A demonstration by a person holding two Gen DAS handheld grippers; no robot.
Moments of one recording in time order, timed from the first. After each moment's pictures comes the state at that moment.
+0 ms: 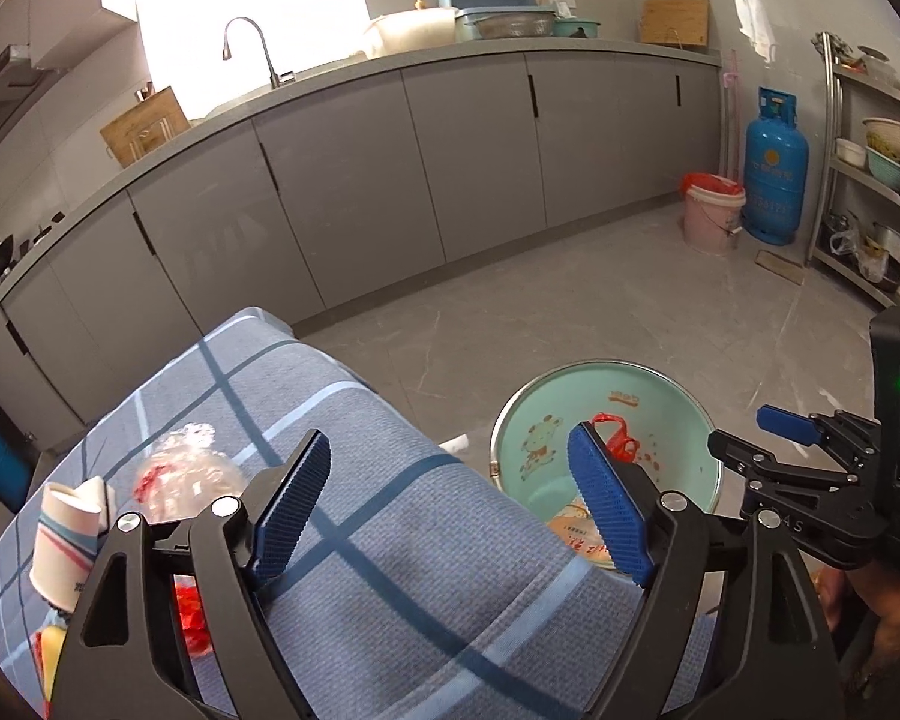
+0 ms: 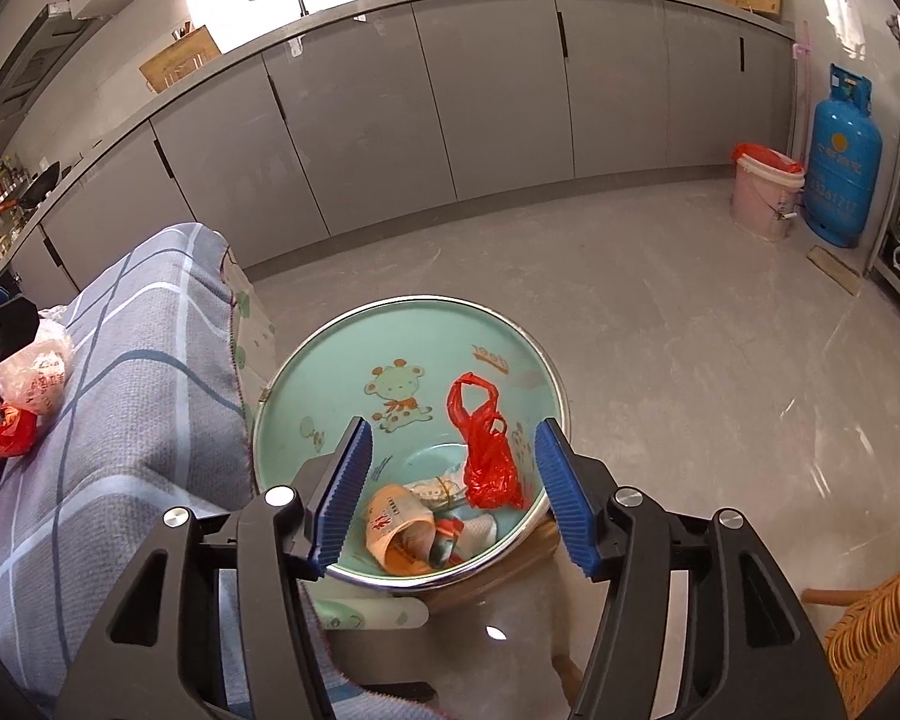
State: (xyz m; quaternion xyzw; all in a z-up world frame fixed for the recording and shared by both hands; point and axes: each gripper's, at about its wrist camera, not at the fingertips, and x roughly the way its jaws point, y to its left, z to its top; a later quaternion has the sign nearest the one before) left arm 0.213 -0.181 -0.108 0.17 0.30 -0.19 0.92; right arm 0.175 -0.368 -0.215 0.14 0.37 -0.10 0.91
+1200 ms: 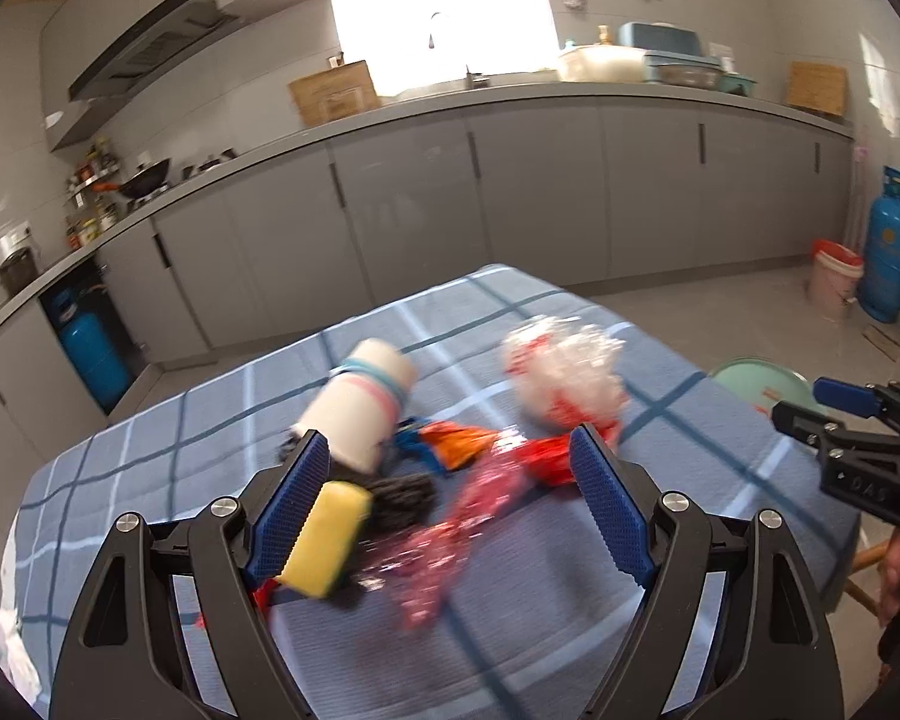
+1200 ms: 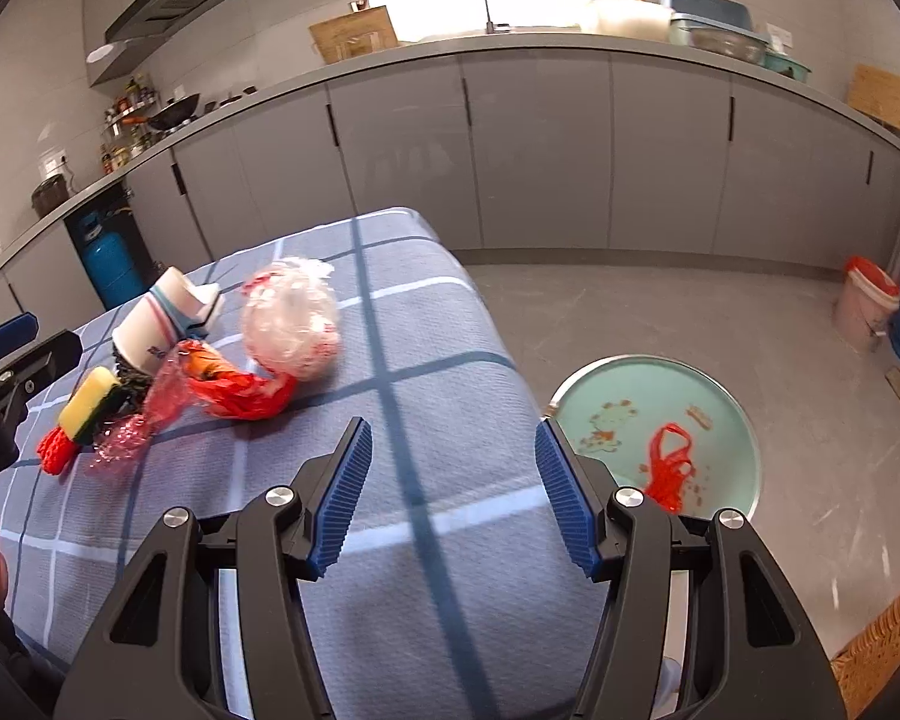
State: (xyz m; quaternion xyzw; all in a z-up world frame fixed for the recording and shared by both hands) left arm 0.155 0.028 -0.072 0.11 0.28 -0.02 0.95; right arm 0.174 -0.186 -0.135 0.05 0.34 0.05 0.94
